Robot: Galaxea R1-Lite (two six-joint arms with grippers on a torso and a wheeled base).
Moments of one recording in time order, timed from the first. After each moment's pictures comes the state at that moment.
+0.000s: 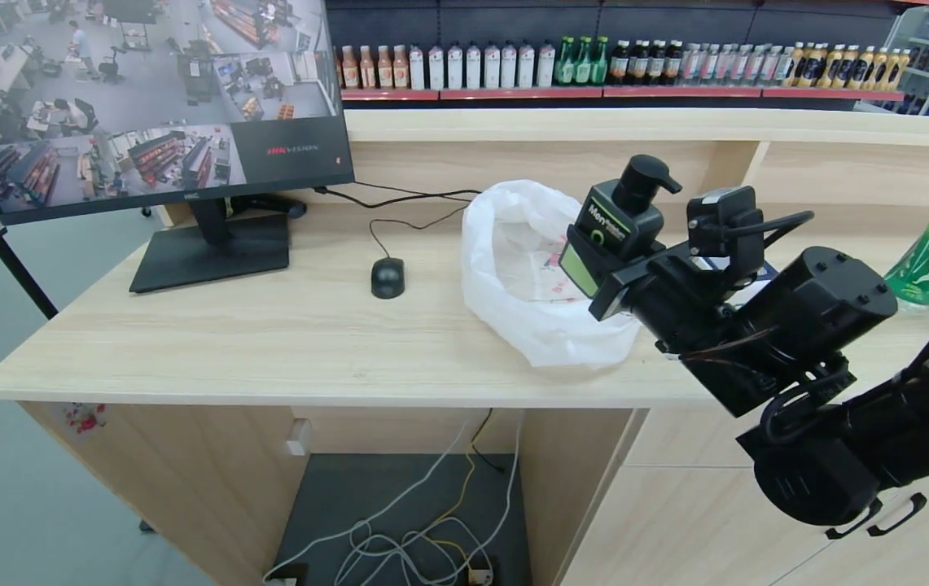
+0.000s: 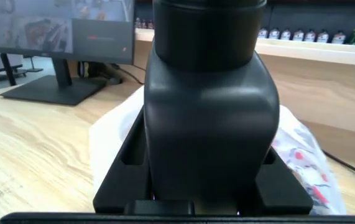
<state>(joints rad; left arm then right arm) 0.00 0.00 0.00 0.00 0.01 -0.01 0.50 1.95 -0.79 -1.57 0.05 -0.11</state>
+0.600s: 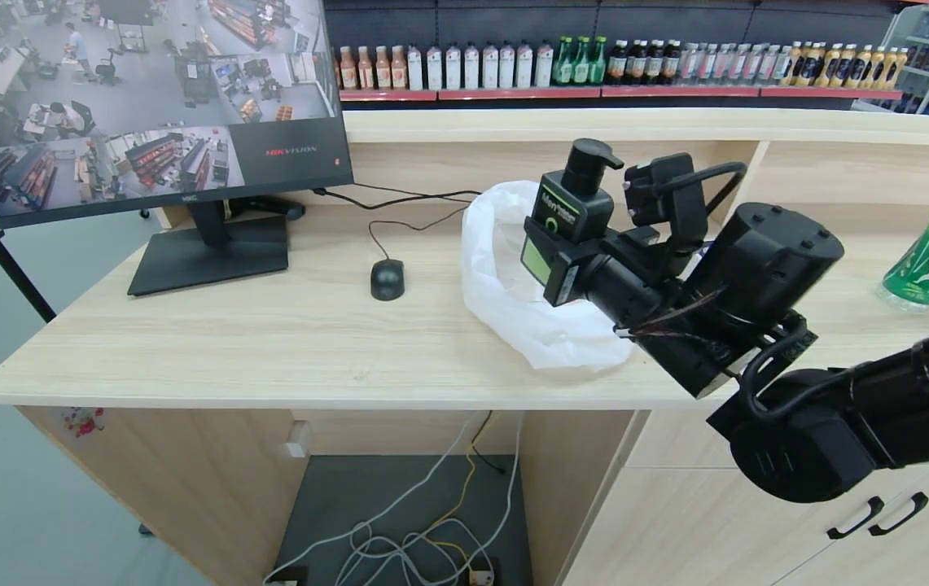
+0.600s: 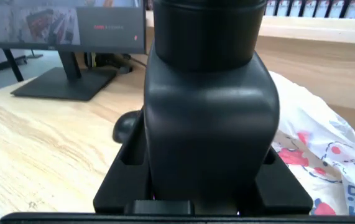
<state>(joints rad) 0.00 0.00 0.00 0.00 0.01 -0.01 0.61 1.92 -0.98 -1.23 -0.10 -0.09</state>
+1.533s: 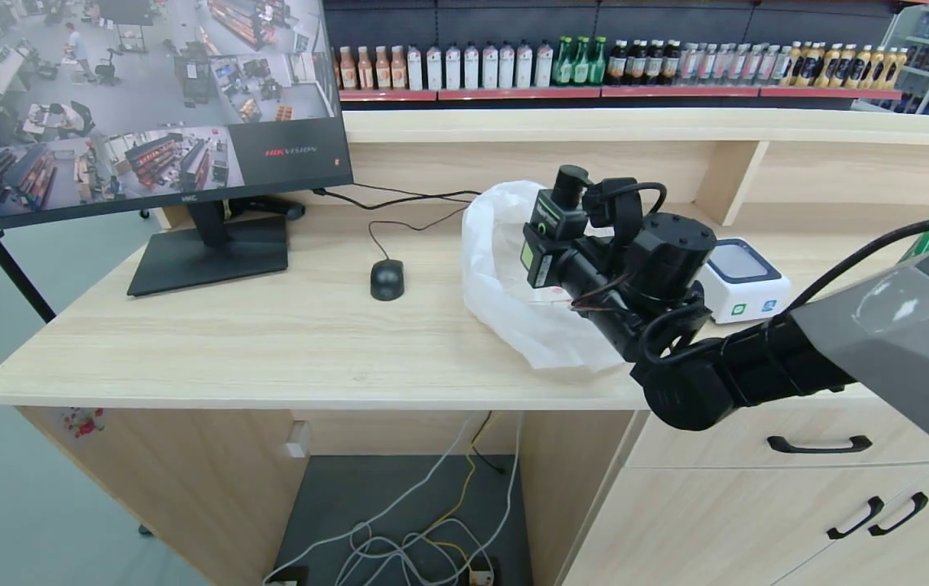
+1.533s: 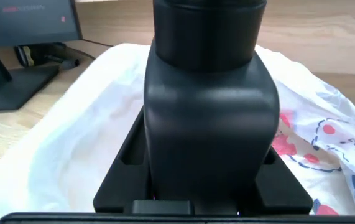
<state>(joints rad) 0.00 0.00 0.00 0.00 0.01 -0.01 0.51 2.18 -1.28 -1.15 -0.17 -0.01</state>
